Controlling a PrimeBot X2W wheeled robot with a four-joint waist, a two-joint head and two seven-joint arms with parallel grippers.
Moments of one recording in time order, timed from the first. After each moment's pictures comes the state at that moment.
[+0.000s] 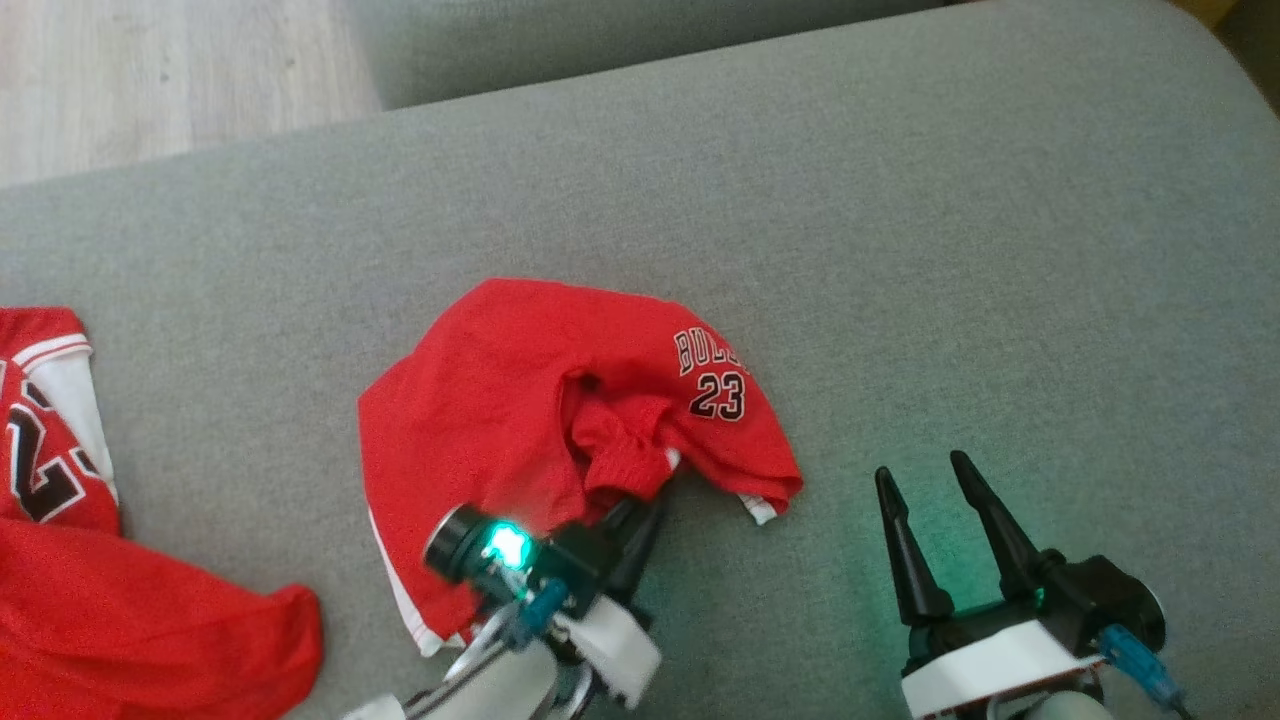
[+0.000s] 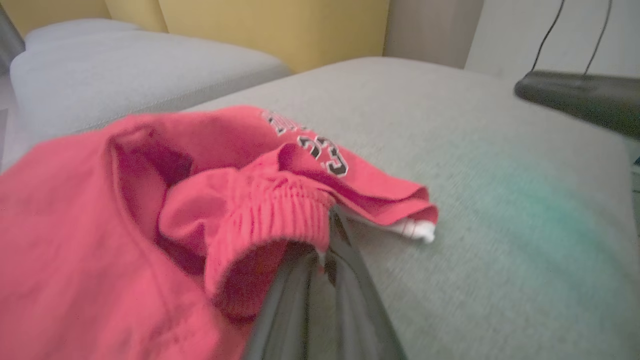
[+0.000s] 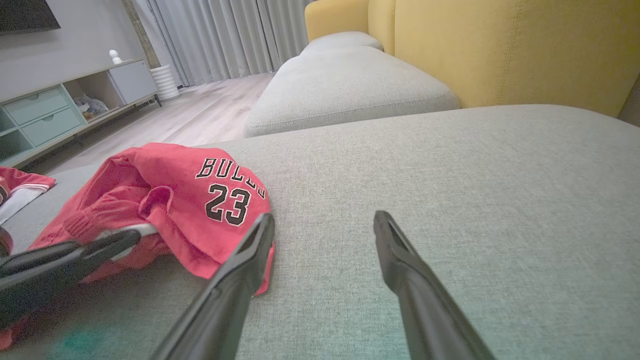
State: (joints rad) left arm -0.39 0.12 -0.92 0.55 -0.35 0.12 -0.22; right arm 0.07 -0.04 0.19 0.19 0.13 0.12 -0.26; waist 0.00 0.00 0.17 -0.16
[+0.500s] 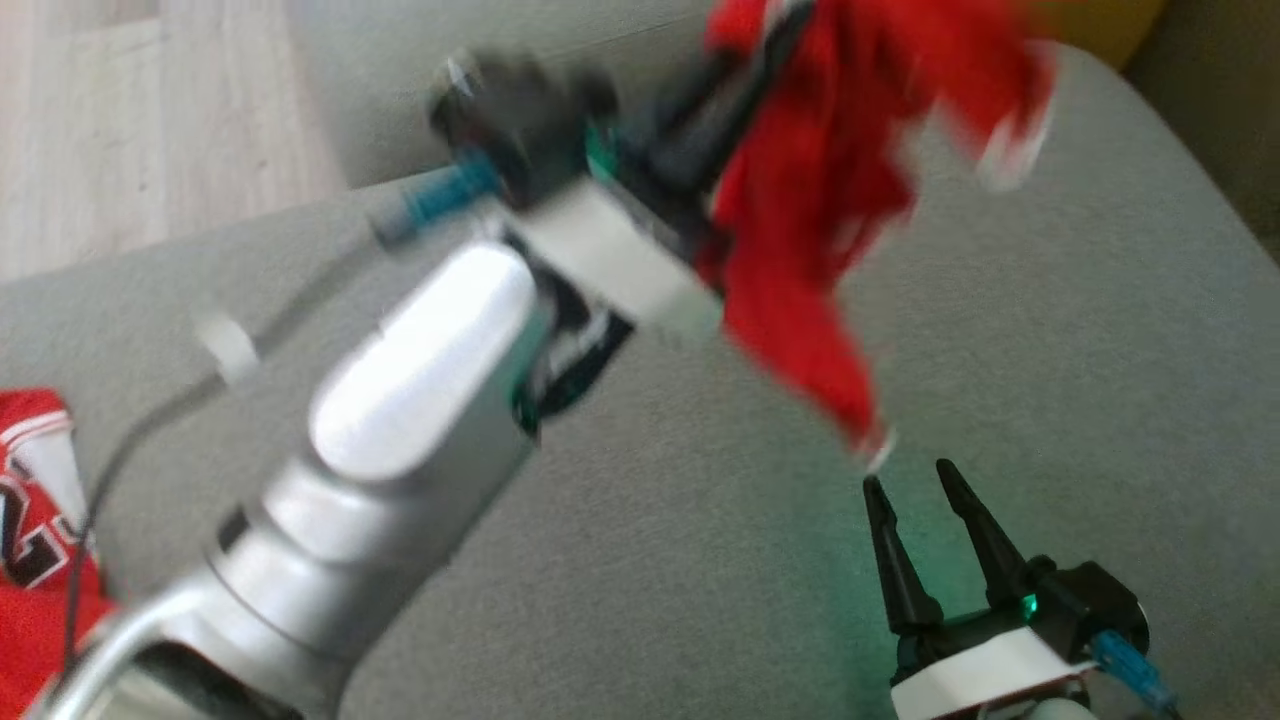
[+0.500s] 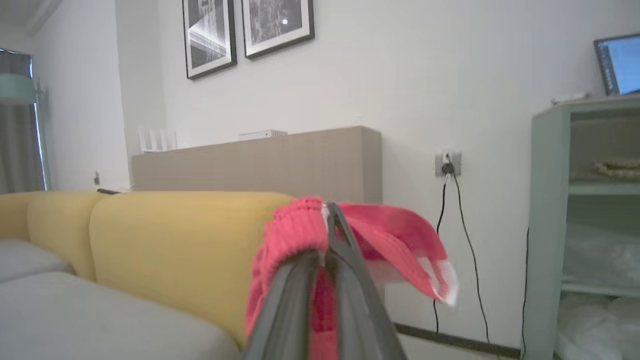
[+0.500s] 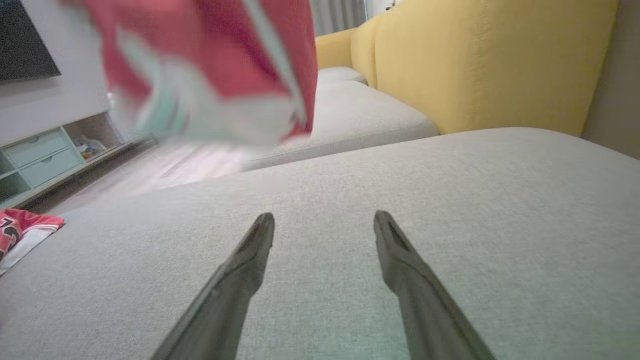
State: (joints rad) left arm -0.89 0.10 -0.75 0.20 -0.62 -0.11 -0.02; right arm 0.08 -0.04 0.22 0.19 0.18 0.12 -0.26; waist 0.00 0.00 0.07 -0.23
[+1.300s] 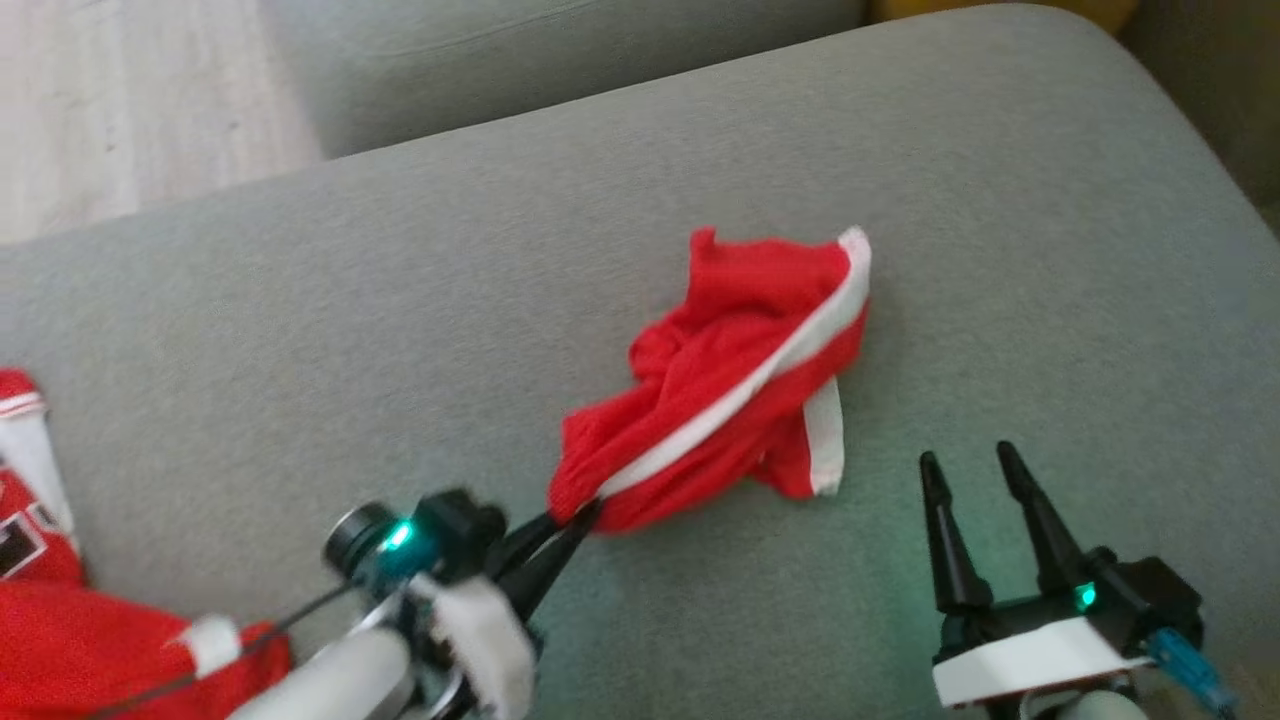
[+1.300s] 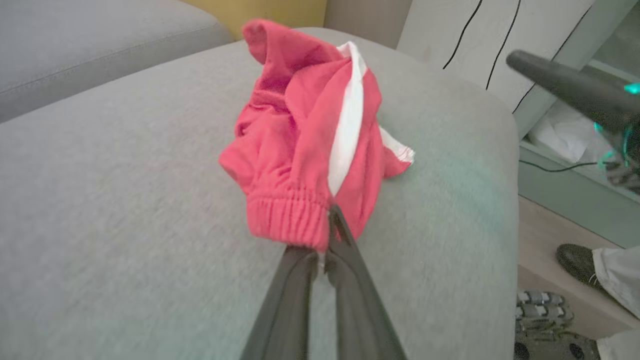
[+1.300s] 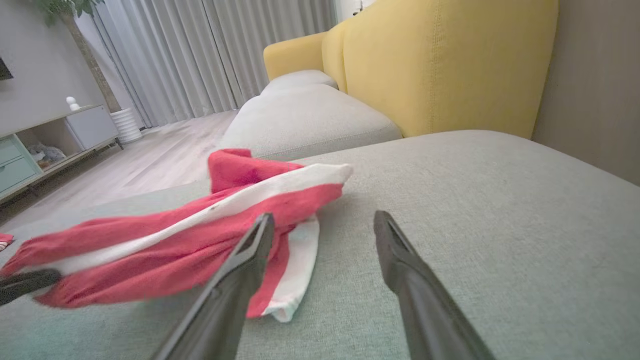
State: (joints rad) left arm -0.42 0.44 -1.00 0.21 -0.68 -0.07 0.03; right arm 0.09 -0.04 0.14 0.14 0.18 0.12 -0.26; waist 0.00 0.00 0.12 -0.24
